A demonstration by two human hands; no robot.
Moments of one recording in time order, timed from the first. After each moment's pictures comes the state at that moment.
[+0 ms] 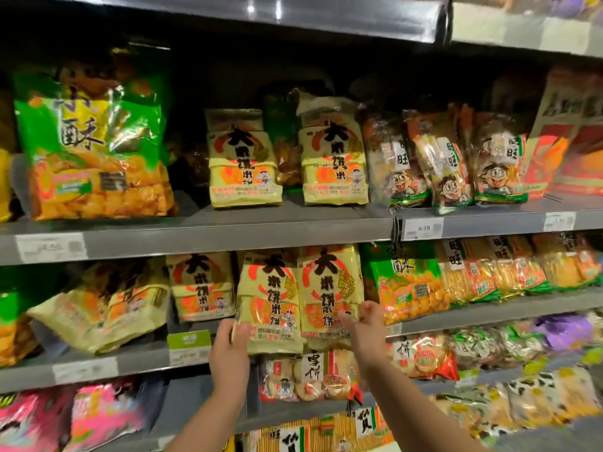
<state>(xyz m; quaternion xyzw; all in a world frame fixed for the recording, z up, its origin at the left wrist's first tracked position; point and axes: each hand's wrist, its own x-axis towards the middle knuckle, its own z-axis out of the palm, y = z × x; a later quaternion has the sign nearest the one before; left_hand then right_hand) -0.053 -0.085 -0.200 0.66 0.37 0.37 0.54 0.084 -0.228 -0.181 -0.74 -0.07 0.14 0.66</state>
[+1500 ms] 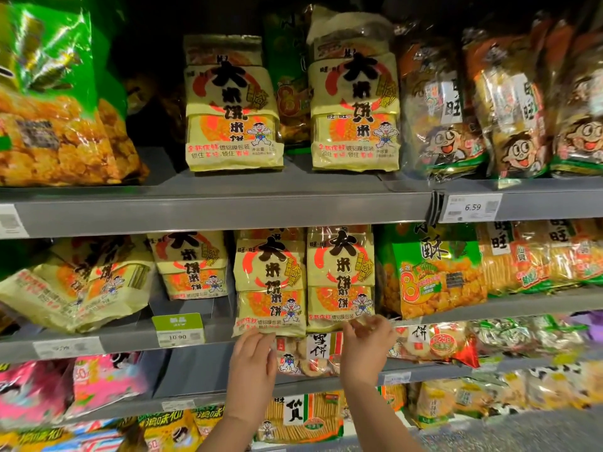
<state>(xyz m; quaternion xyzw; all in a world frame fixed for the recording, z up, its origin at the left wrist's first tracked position) -0.021 -0.085 -0.300 0.90 0.27 0.34 0.10 0.099 -0.196 -0.257 -0.82 0.01 0.00 0.58</state>
